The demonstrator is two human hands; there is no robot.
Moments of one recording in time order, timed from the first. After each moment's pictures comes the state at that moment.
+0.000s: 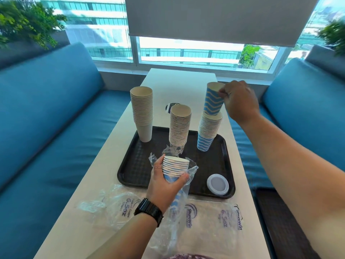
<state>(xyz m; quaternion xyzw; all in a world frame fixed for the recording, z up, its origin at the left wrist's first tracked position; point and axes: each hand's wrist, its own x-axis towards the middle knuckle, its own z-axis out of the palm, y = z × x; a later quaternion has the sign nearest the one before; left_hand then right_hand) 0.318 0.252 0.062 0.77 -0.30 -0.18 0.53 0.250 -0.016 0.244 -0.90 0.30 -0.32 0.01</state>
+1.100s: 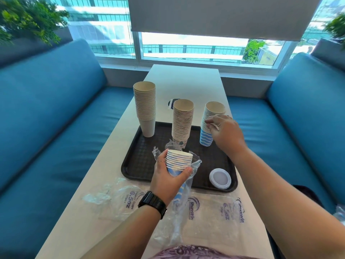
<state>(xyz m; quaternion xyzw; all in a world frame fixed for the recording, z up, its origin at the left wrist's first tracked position) 0.314 0.255 0.072 0.77 -0.29 -0.18 0.54 0.233 0.052 0.166 -0.89 0.31 -0.28 0.17</state>
